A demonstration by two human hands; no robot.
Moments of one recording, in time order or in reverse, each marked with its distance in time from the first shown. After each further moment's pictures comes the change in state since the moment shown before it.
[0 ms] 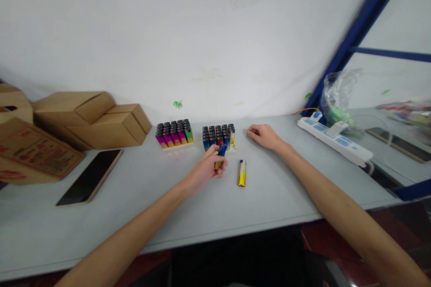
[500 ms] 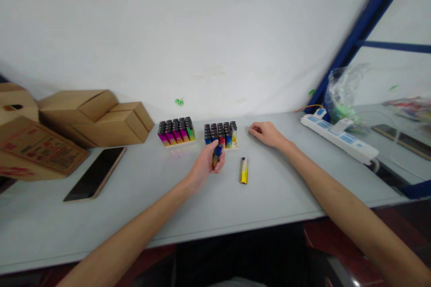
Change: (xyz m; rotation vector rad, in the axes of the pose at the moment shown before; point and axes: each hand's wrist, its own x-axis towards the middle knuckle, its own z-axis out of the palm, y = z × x) left_hand 0.000 0.006 0.004 0.015 0.062 0.005; right_hand 0.001 0.003 0.003 0.002 -0.006 0.004
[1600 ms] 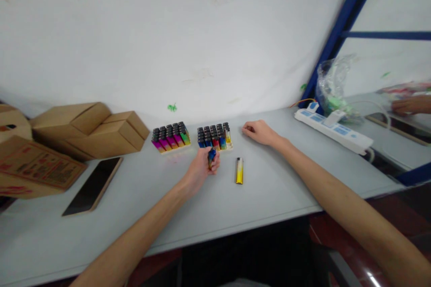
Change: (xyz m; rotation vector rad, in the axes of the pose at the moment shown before) left_hand 0.008 -0.005 -0.005 -0.012 0.043 -0.052; right_hand -0.001 -0.009 -0.005 0.017 -0.016 -0.038
